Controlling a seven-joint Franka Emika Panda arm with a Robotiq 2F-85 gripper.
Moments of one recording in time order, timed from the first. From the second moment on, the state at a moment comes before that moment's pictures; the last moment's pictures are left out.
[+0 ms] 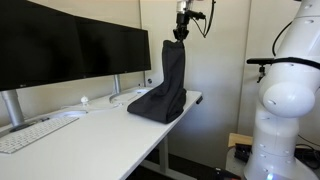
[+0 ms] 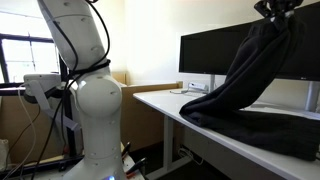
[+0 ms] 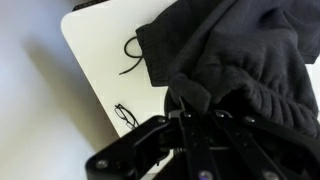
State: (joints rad) arm -0.11 -0.28 -0.39 -1.75 -0.13 1.73 -0.20
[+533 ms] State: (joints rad) arm -0.17 -0.11 -0.40 -1.70 -0.05 1.74 -0.29
